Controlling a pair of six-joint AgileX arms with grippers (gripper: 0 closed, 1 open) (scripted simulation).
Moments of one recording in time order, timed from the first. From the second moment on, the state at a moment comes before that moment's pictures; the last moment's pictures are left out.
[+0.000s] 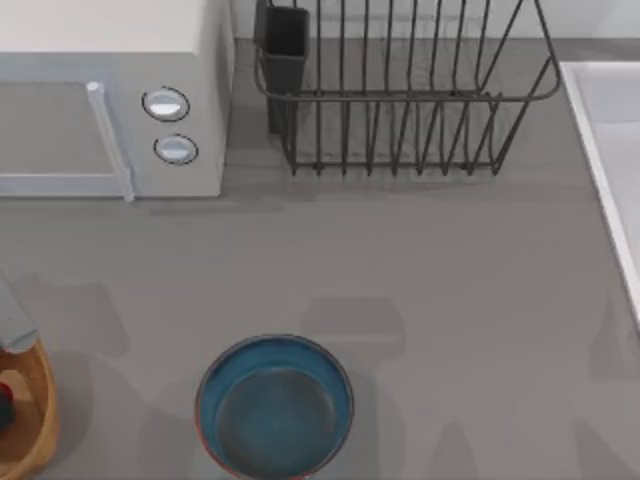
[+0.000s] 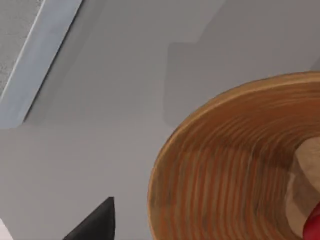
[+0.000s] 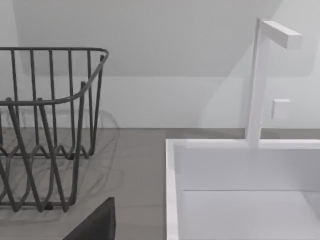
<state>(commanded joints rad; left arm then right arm) 0.00 0.78 0.51 -0.62 -0.05 1.03 0.00 0.00 0.00 0.00 0.00 0.00</state>
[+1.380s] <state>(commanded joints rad) 0.00 0.00 0.00 0.00 0.00 0.00 0.00 0.00 0.00 0.00 0.00 0.00</state>
